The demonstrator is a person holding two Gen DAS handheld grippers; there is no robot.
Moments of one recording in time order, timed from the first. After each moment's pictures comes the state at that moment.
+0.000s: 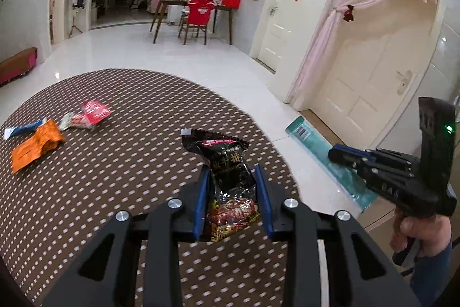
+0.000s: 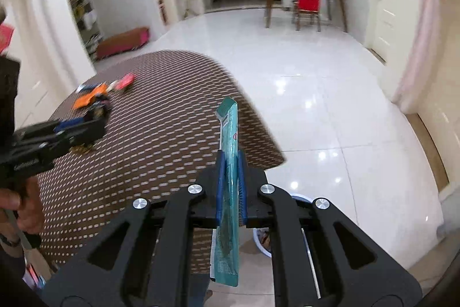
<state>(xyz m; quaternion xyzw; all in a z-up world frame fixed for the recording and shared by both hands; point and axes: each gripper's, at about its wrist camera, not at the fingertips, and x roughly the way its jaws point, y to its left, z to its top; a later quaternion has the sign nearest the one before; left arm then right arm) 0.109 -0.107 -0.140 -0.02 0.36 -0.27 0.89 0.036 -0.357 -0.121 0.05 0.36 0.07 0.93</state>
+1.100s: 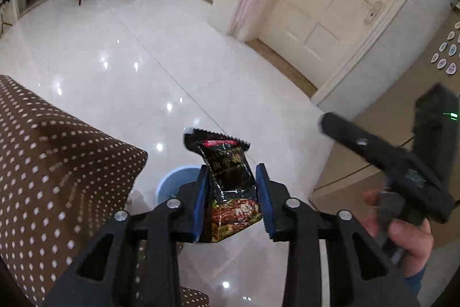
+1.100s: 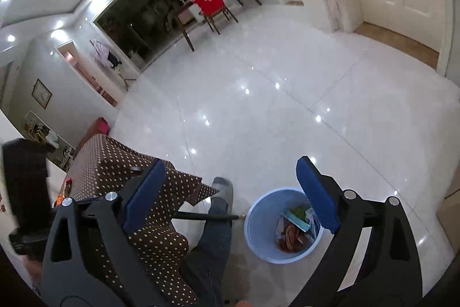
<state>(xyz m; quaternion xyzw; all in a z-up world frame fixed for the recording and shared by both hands) 0.181 -0.344 -0.227 0.07 0.49 -0.40 0.77 0.026 -0.565 -0.192 0.32 0.31 -0.07 0.89</state>
